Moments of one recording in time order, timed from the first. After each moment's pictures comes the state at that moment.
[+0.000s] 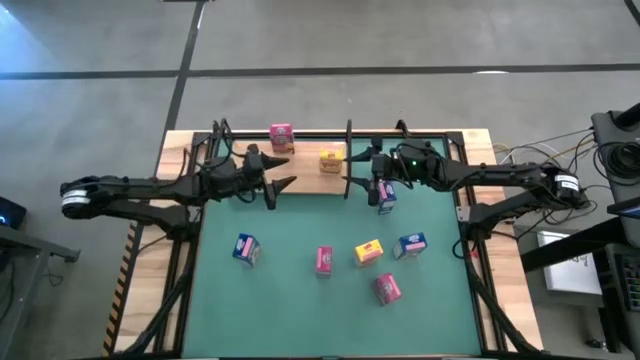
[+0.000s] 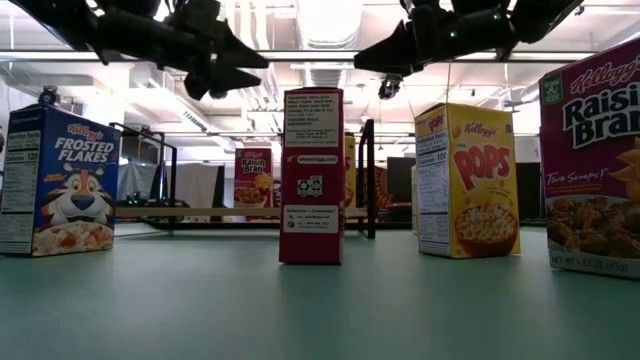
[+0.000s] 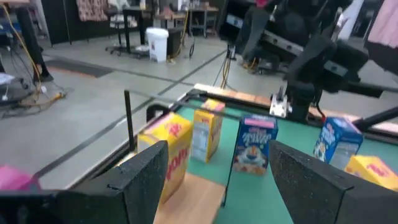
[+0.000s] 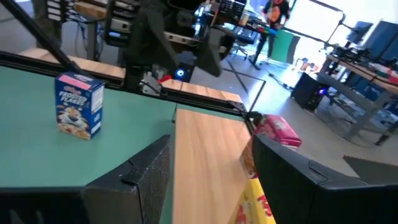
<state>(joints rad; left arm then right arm) 0.22 1.03 0.54 0.41 -0.15 -0.08 -0.30 1.27 0.78 0.35 -0.20 -0.33</state>
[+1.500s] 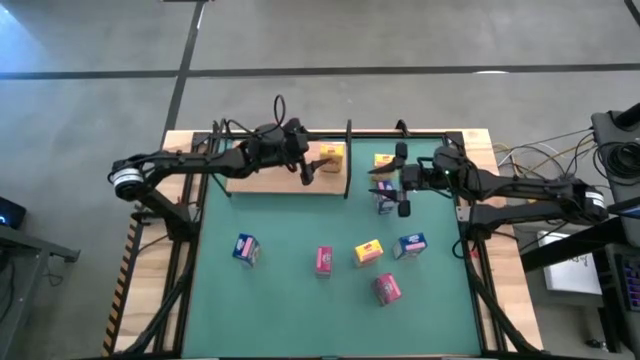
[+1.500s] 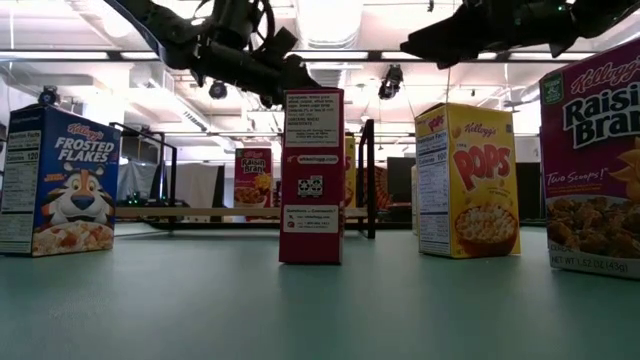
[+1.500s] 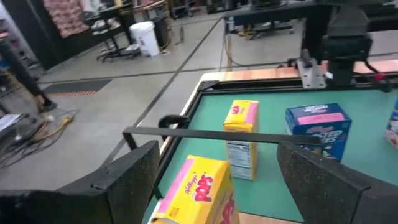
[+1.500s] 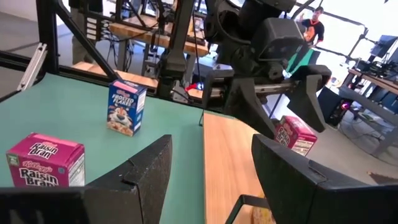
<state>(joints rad) 0.42 1.54 0.94 0.41 0.10 0.24 -0.30 0.94 0.58 0.26 -0.30 -0.30</state>
